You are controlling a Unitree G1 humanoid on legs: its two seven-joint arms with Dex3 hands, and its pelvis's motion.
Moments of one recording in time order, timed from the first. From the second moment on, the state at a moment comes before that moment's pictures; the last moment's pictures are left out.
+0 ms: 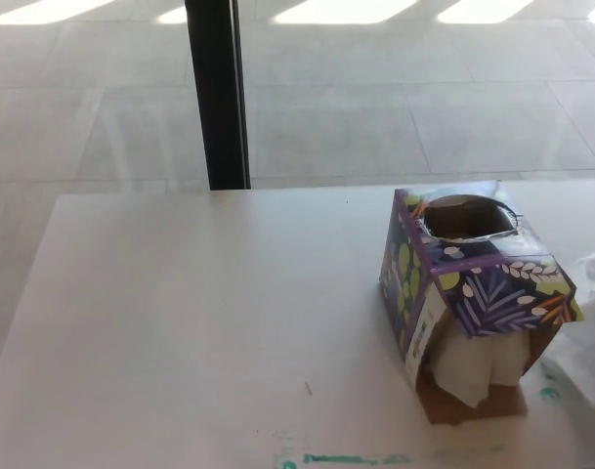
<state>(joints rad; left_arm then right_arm) 0.06 0.63 0.36 1.21 -0.10 -0.12 -0.26 -0.52 -0.96 0.43 0.42 -0.91 -0.02 -0.06</state>
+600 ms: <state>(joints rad) 0.06 0.63 0.37 1.21 -0.10 -0.12 -0.25 -0.55 -0.96 0.54 0.41 -1.00 0.05 0.20</state>
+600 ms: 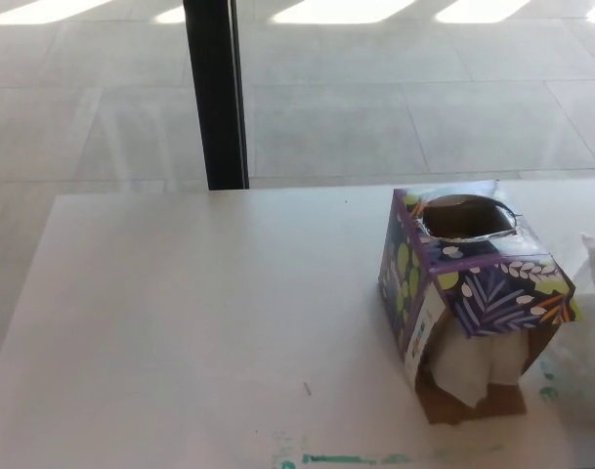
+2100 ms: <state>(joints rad) 0.04 0.63 0.37 1.21 -0.10 -0.12 -0.26 0.02 -0.67 -0.58 0.46 -0.56 -0.10 0.24</state>
